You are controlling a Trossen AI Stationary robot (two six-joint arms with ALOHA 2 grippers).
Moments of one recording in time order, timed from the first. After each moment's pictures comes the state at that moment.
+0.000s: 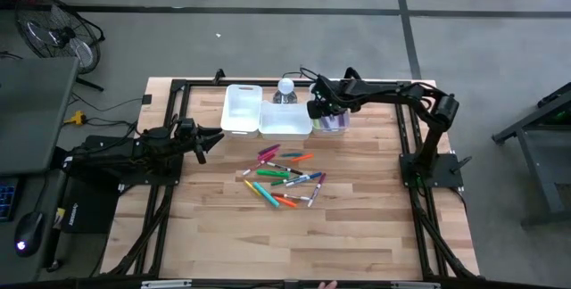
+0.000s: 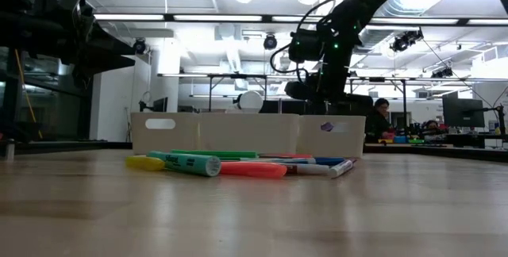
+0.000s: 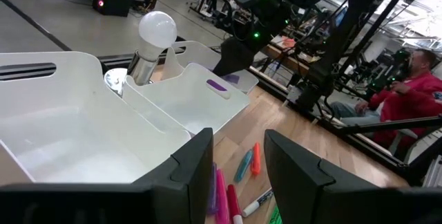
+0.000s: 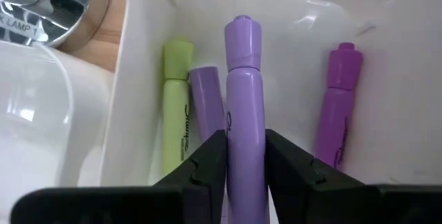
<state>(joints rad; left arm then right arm) 0.08 0.01 0.08 -0.13 -0.32 -0.47 -0.53 1.80 1.20 -0.62 0.18 0.82</state>
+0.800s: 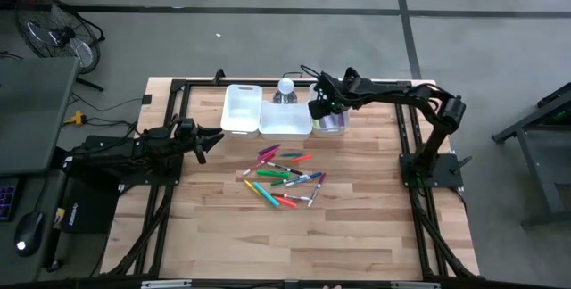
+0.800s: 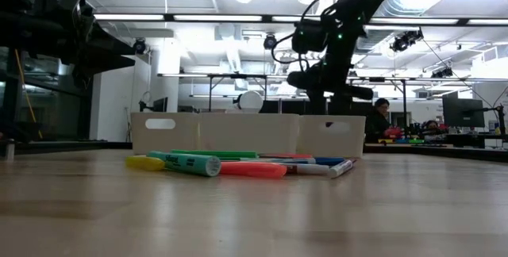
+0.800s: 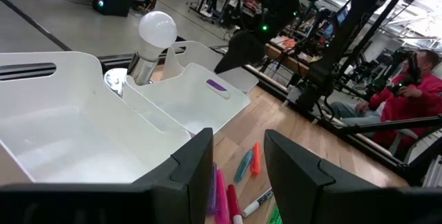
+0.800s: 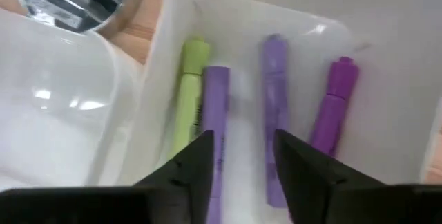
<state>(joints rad) 0.08 0.01 0.08 -0.13 -0.32 -0.47 -0.53 1.74 1.20 -0.65 0.17 0.73</state>
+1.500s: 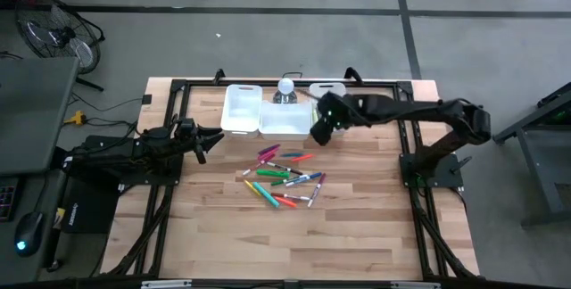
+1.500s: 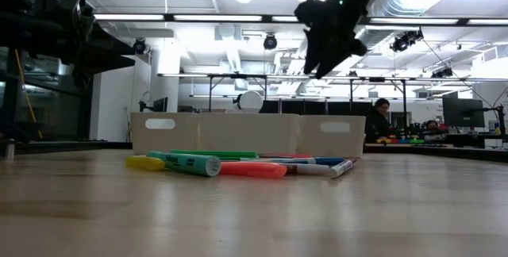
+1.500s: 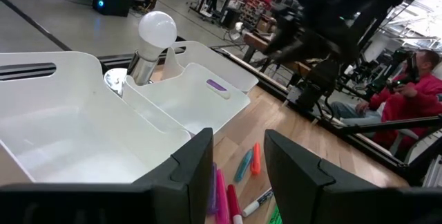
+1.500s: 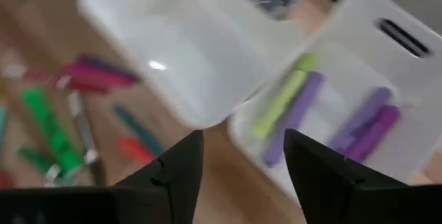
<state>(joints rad) 0.08 0.01 0.08 -0.13 -0.32 -0.47 -0.21 1.50 1.20 -0.69 0.23 0.46</state>
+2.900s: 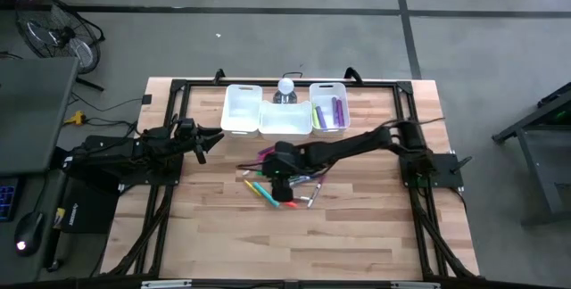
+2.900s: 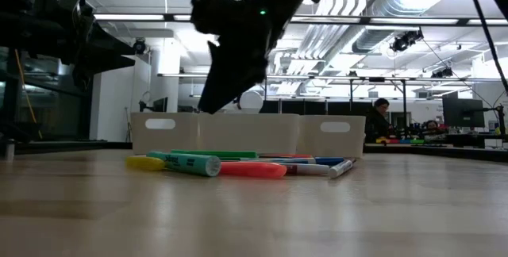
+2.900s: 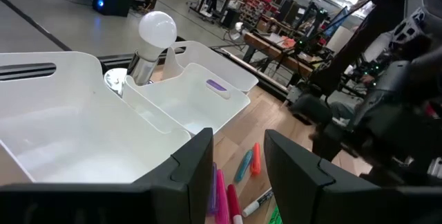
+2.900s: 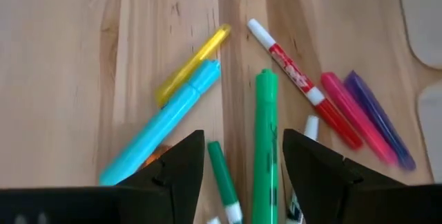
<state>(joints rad) 0.08 0.01 0.08 -0.13 -0.32 -0.47 0.11 2.09 1.60 -0.46 0.09 0.12</state>
